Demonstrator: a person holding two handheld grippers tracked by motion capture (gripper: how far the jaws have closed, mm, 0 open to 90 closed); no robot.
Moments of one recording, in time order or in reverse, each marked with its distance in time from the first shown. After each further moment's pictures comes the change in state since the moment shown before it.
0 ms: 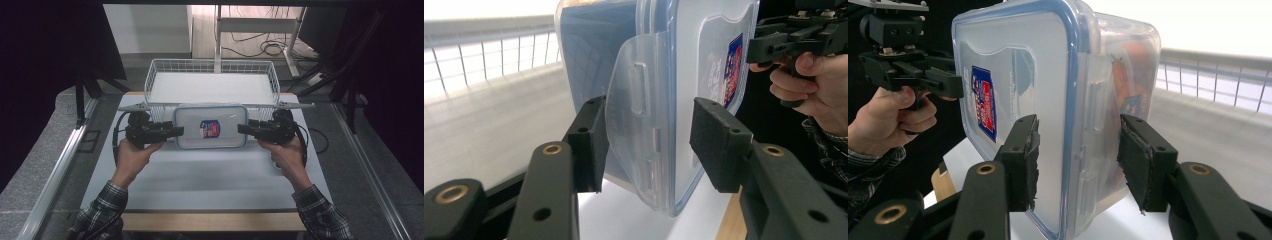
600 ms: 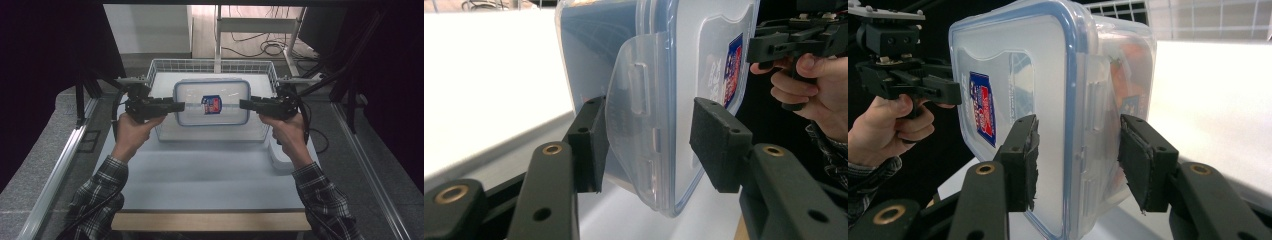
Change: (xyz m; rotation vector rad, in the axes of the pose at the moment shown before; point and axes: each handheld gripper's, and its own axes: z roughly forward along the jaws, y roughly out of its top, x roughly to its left) left arm 0.008 0.059 -0.002 -0.013 0.011 0.024; right arm -0.010 0.057 -0.001 -0.048 -0.015 0.003
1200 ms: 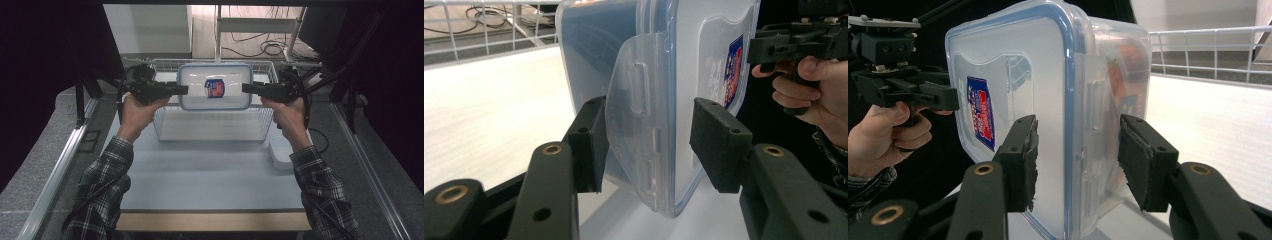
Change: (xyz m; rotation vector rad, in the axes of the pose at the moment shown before) left arm 0.020 0.040 0.016 -0.002 0.004 -0.001; right arm -0.023 0.032 0.008 -0.029 -0.022 0.029
